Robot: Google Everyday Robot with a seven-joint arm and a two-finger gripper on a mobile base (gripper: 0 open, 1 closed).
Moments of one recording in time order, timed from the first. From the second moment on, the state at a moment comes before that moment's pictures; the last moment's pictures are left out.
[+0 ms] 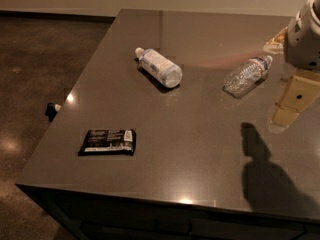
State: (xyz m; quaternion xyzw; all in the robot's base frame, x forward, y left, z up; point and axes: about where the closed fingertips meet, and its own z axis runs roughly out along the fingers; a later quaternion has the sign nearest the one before) arm 0.438 -0.217 0.976 -0.60 0.78 -0.03 0.16
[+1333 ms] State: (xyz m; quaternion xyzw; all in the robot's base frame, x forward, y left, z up) arm 0.498 -0.134 0.988 -0.58 0.79 0.02 0.17
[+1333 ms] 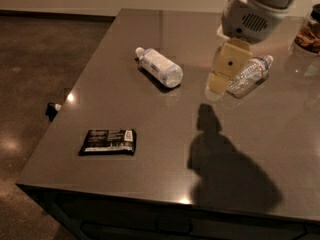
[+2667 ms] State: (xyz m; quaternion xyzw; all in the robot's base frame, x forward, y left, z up) arm 0.668 0.016 0.940 -0.48 0.87 0.06 0.13
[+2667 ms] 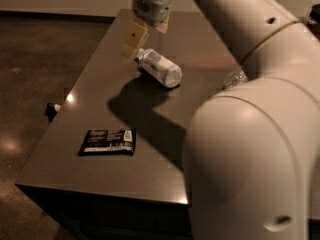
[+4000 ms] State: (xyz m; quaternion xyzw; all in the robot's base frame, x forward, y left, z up) arm 0.723 0.011 0.880 -0.42 0.90 0.03 0.12
